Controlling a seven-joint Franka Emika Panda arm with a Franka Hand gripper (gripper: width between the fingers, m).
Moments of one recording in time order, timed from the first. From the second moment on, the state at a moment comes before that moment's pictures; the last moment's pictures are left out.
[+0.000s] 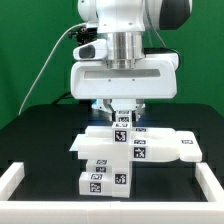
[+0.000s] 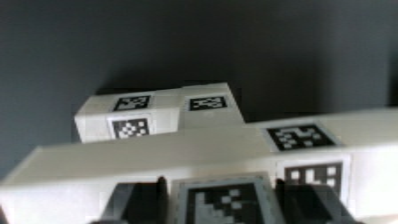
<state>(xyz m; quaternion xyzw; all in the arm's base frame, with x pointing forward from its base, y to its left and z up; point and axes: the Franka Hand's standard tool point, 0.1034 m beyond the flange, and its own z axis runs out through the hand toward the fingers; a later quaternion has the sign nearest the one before) 0.502 0.001 0.112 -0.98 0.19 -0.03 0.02</state>
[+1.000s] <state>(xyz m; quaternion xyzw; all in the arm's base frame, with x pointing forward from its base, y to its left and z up) 0.506 0.003 0.111 -0.91 0.40 -0.03 0.05</state>
